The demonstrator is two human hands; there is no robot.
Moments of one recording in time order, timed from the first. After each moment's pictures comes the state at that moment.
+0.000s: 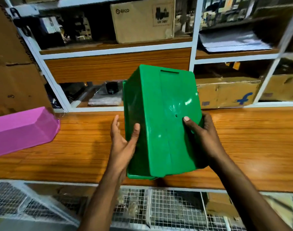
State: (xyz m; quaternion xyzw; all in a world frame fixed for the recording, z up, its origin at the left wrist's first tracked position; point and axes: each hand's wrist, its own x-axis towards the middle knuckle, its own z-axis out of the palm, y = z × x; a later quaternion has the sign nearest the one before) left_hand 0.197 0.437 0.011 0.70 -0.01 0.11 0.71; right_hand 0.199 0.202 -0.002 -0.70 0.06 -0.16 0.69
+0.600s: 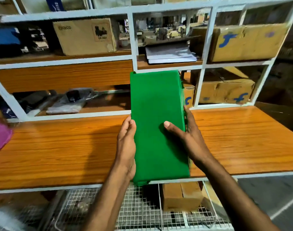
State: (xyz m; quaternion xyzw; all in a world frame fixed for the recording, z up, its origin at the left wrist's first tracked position) left_hand 0.104 0.165 0.039 0.55 -0.02 0.01 0.84; right_hand 0.085 -0.010 0.031 -0.74 0.01 -0.15 0.66
